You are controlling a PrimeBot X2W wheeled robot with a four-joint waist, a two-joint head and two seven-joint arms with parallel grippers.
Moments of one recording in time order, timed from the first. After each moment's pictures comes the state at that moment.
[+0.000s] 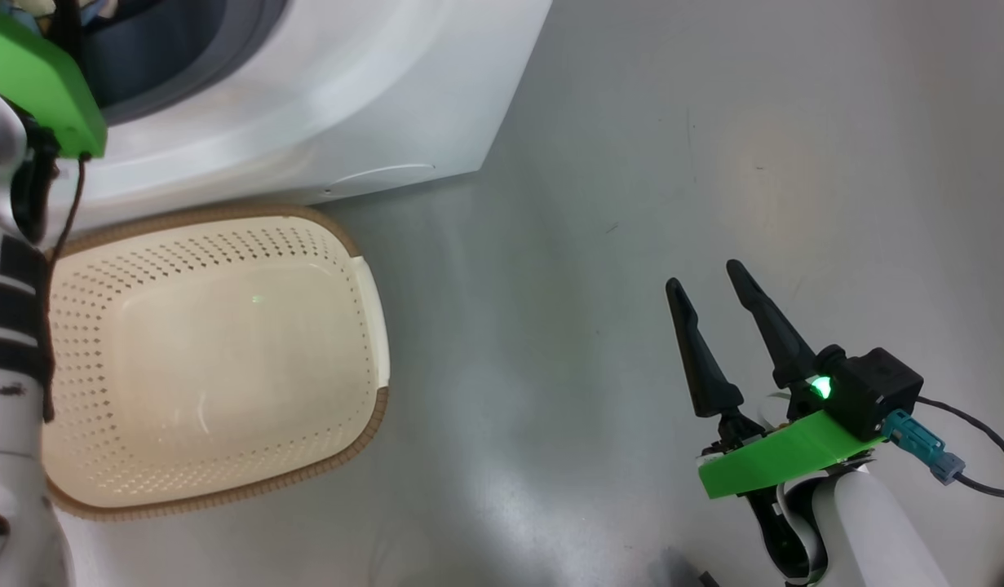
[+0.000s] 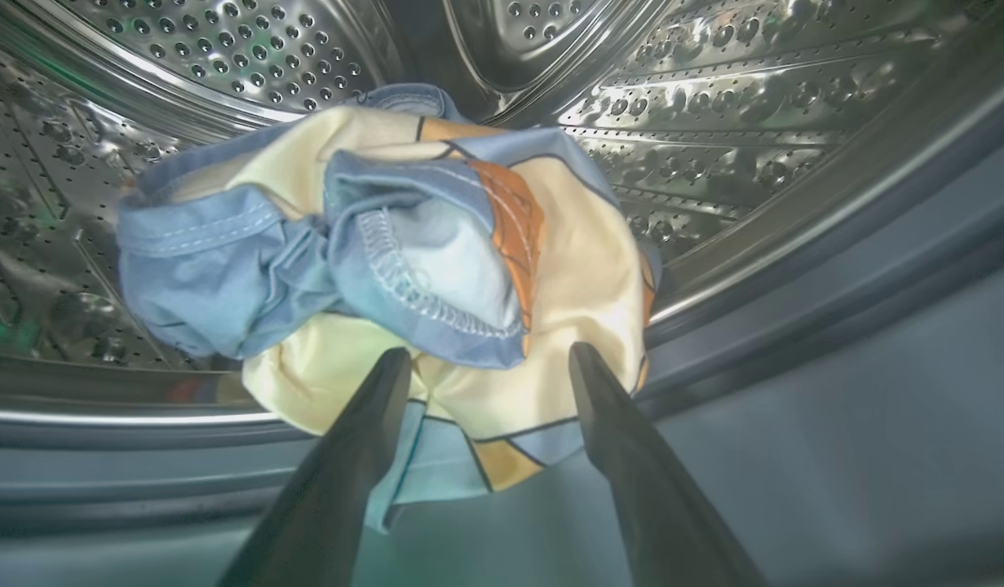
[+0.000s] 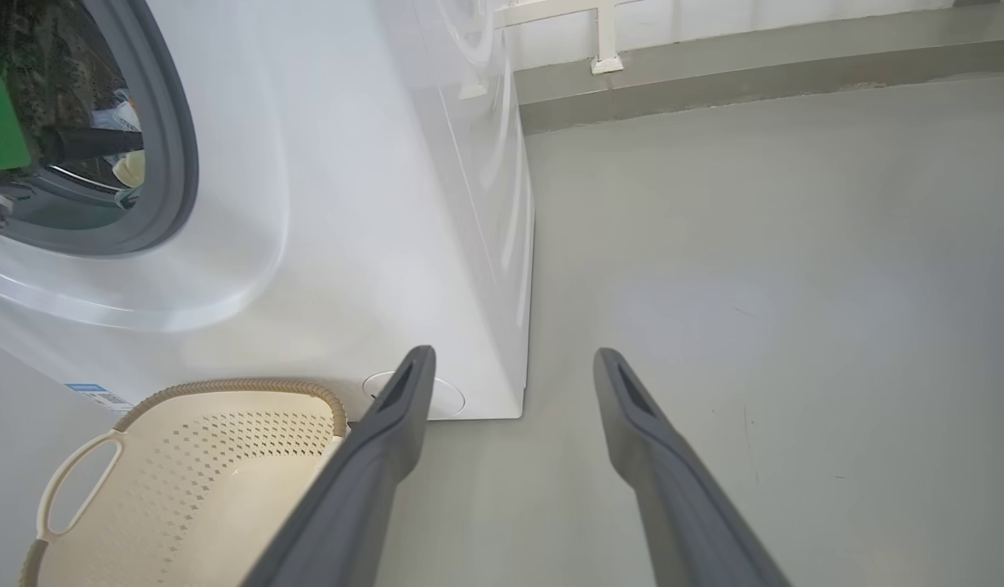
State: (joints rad) left arm -1.17 0.21 -0.02 0.92 -0.09 -0.10 0.07; right arm -0.27 -0.05 0.15 0.12 0.26 0.12 -0.26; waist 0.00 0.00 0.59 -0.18
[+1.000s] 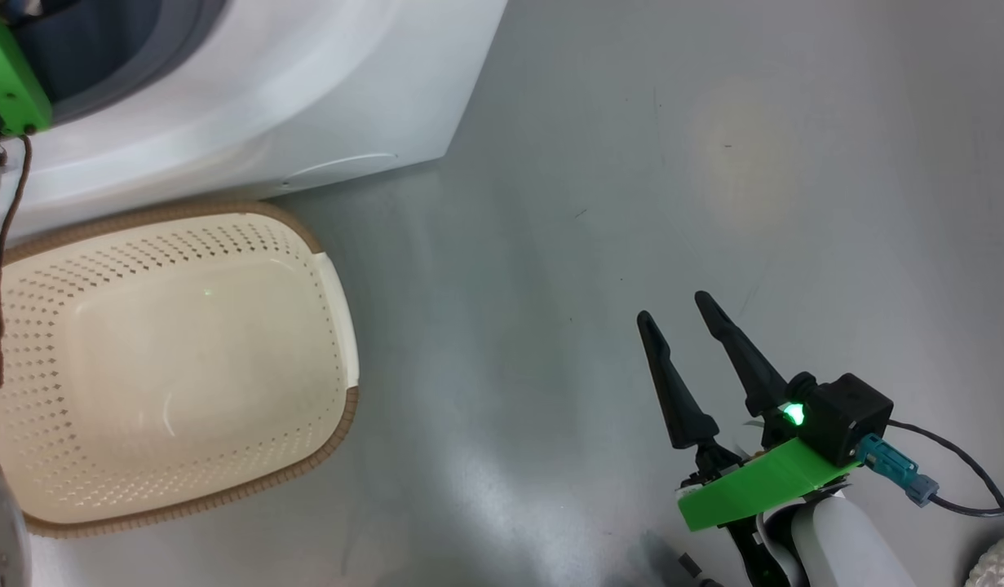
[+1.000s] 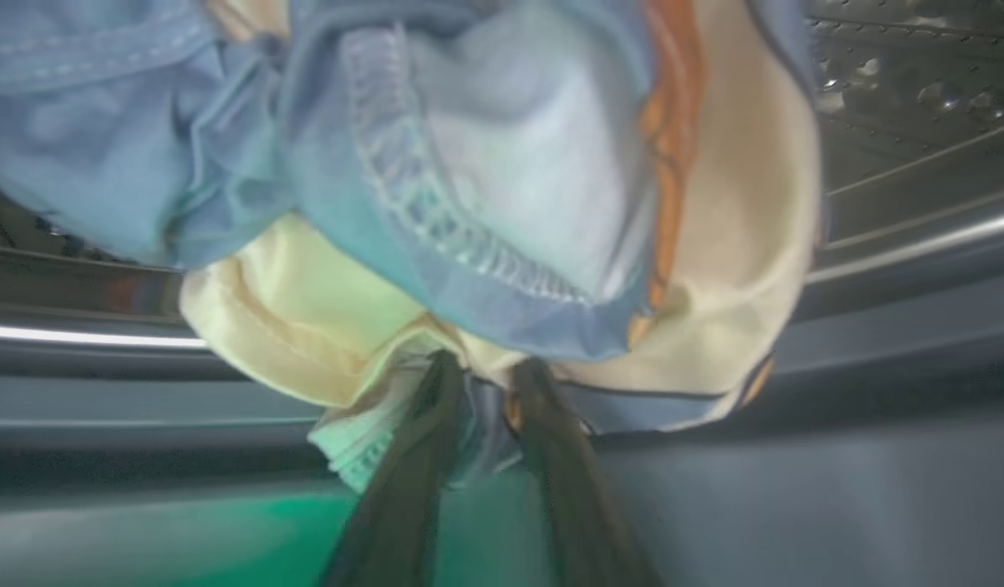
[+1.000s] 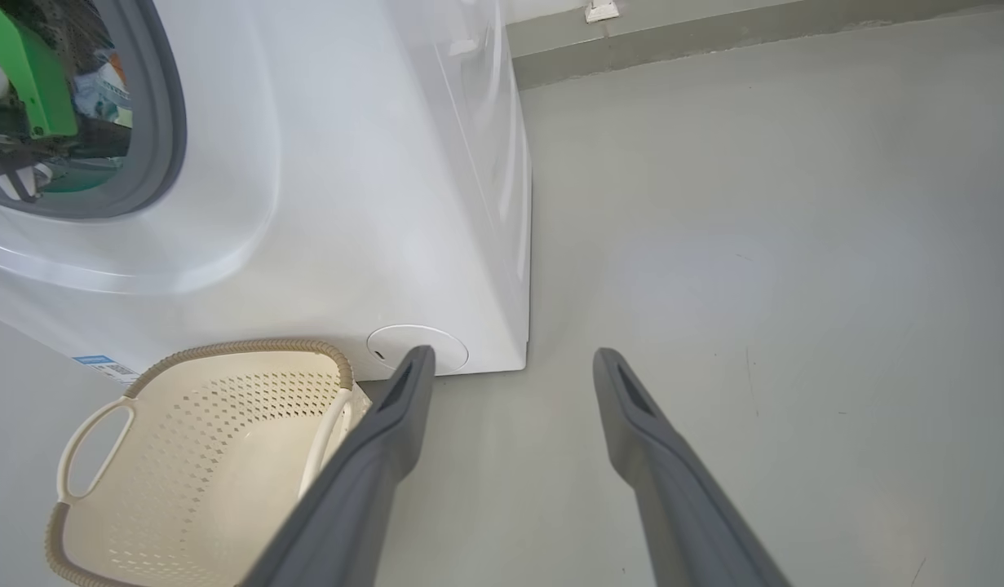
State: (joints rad) left arm -1.32 0.24 -0.02 1.15 -0.13 0.00 0.20; right arm -0.22 -0.05 0.21 0.11 0.29 0.12 -0.26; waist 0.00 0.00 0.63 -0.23
